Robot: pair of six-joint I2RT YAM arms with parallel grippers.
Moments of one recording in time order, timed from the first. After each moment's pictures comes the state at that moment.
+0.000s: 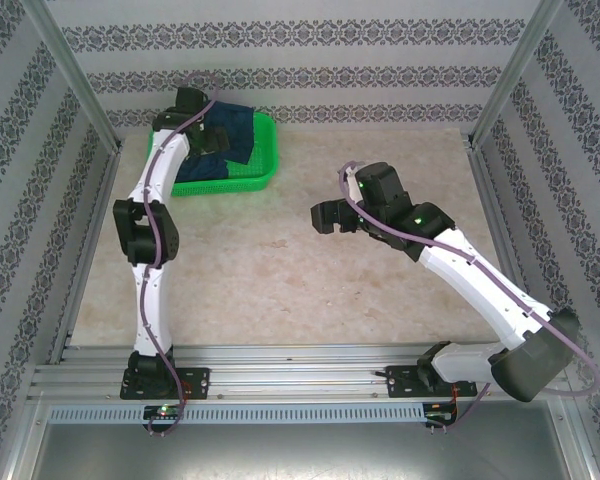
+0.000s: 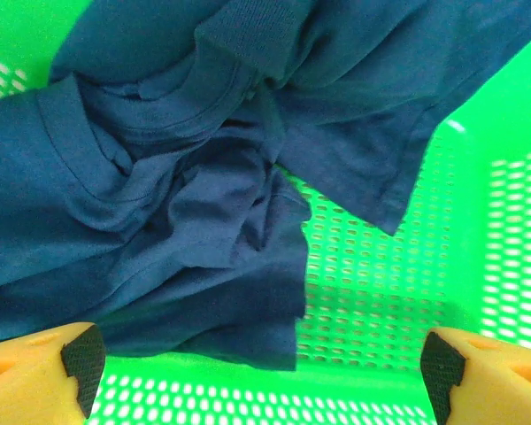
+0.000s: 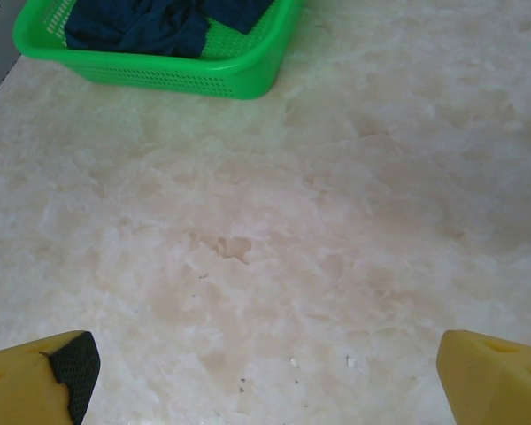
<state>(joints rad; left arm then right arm) -0.05 2.39 2.41 -1.01 -0.07 -0.34 0.59 1.28 1.26 -0.69 -0.02 0.34</state>
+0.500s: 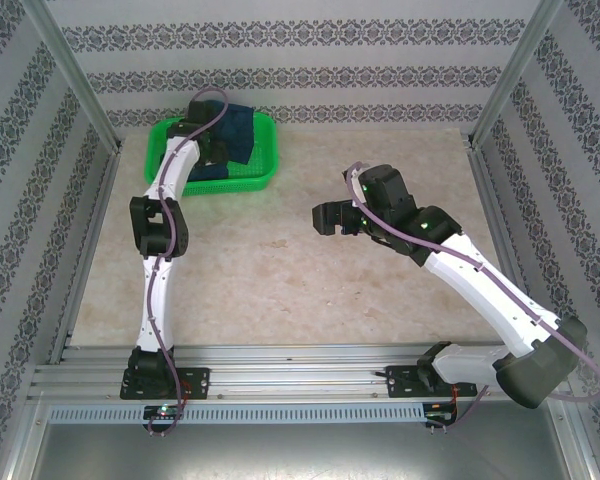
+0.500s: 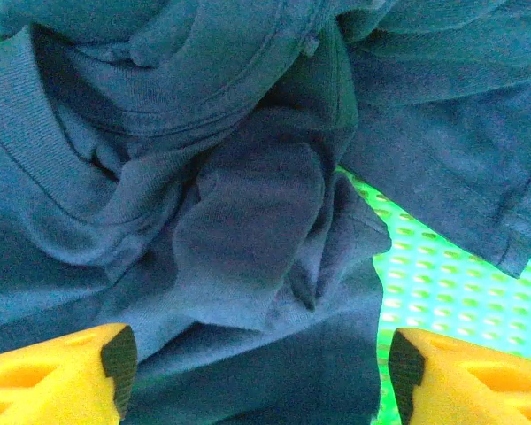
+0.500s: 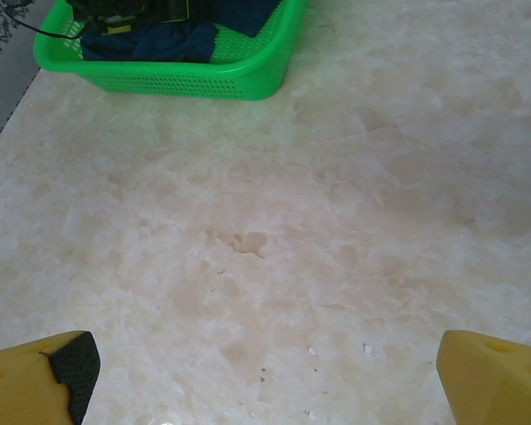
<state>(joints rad) -0.04 2.57 2.53 -1.00 -0.15 -0.33 0.61 1.24 1.26 -0.71 -0.02 0.39</state>
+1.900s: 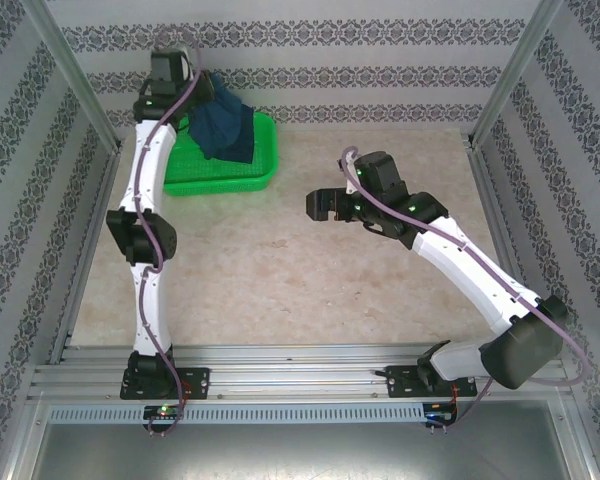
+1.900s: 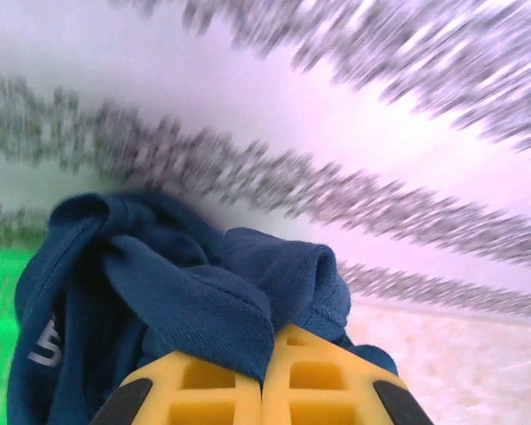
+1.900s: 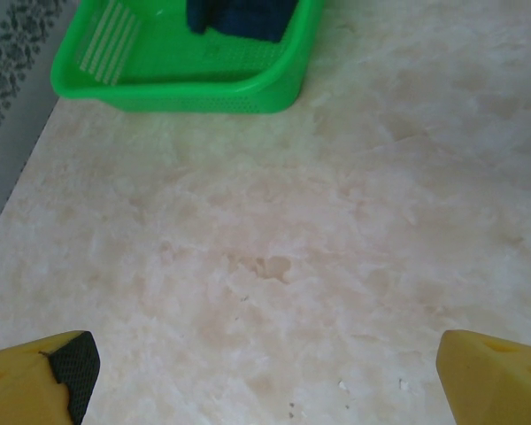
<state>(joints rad) -0.02 2.32 2.68 -0.73 0.16 -0.38 0.53 1.36 1.31 -0.63 -0.14 0.44</state>
